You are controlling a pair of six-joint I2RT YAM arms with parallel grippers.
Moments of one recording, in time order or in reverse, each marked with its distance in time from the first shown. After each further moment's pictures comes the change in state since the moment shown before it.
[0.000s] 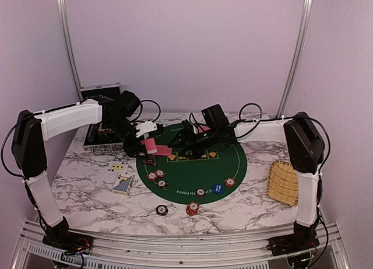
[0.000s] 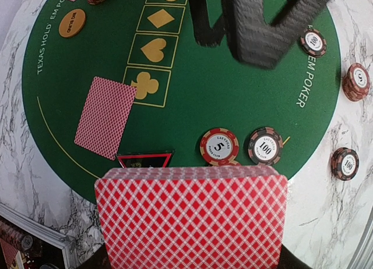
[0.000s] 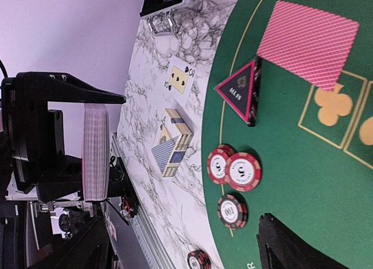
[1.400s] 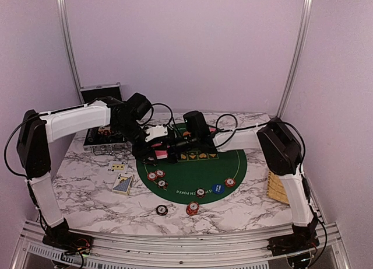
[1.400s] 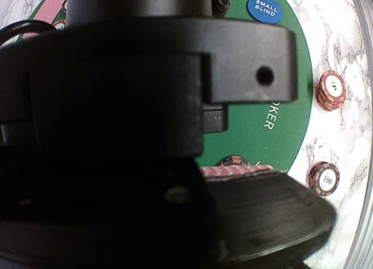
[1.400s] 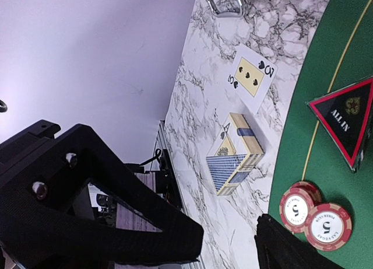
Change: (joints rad) left arm -0.089 0.037 0.041 0.000 0.034 0.019; right arm 0.102 0.236 0.175 0.322 -0.175 0.259
